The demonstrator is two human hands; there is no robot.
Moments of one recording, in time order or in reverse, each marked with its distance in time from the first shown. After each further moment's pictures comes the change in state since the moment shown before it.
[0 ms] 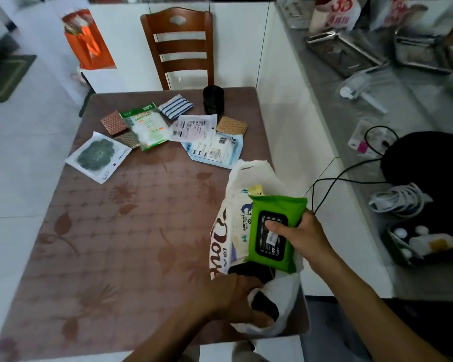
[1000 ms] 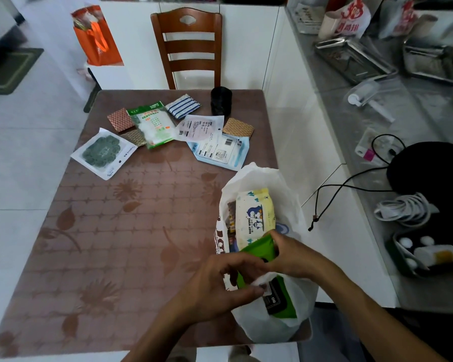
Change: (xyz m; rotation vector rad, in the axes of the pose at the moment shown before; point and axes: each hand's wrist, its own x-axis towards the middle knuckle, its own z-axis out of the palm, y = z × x) left_hand -0.048 -0.002 -0.024 -0.672 0.594 0.375; right_hand 0.003 0.006 0.020 -0.669 -0.517 0.115
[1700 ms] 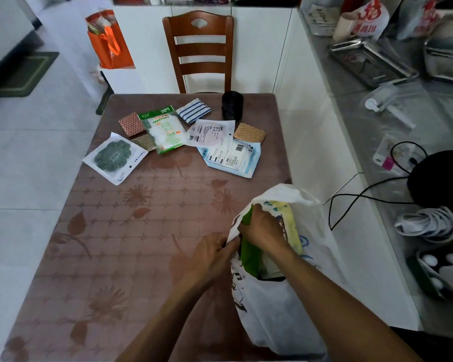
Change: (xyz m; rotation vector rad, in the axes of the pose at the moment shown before) left_hand 0.054 -0.060 -0.032 0.292 0.277 -0.427; right_hand 0.082 -0.088 0.014 -0.231 0.451 0.019
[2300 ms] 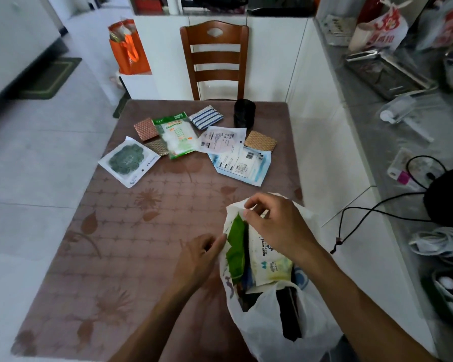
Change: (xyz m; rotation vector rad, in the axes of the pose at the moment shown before) left_hand 0.005 -0.027 -0.020 0.048 0.161 -0.095; right_hand -0.047 -0.018 -0.081 0.348 0.105 -0.352
